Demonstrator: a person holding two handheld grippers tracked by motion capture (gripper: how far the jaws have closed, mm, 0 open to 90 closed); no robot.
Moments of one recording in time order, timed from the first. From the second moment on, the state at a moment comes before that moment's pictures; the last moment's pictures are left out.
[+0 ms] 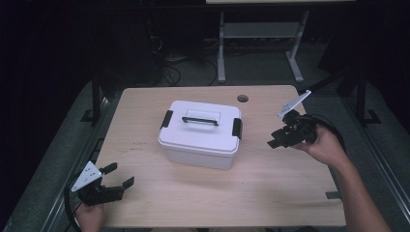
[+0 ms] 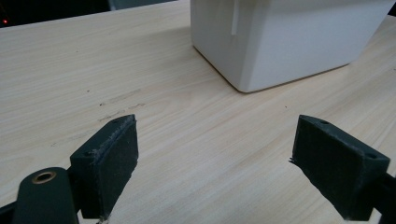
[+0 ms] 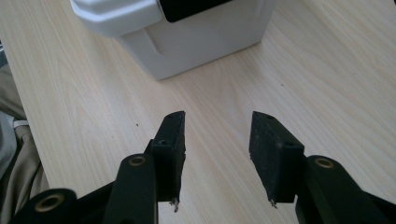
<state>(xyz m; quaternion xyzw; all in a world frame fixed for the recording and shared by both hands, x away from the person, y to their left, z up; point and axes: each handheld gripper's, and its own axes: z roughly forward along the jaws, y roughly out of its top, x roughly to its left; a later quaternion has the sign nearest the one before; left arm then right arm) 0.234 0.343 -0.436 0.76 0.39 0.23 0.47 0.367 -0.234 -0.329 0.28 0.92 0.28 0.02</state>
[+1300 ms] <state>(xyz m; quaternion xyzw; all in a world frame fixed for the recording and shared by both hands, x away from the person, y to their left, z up) 0.234 0.342 -0.435 0.76 0.39 0.24 0.47 0.341 -0.263 -0.372 0.31 0.91 0.29 0.01</state>
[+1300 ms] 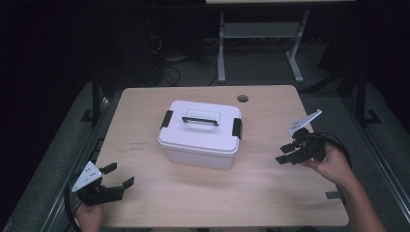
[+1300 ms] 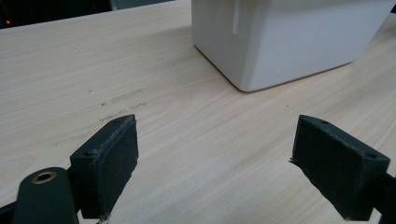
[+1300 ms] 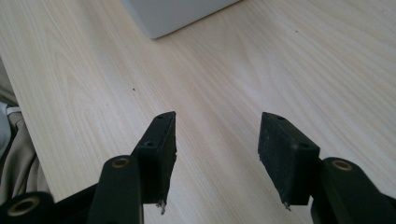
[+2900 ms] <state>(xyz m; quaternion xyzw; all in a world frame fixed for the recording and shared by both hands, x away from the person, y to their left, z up) 0.234 0.339 -0.436 0.76 0.38 0.23 0.47 0.311 -0.299 -0.419 0.35 0.89 0.30 -0.01</state>
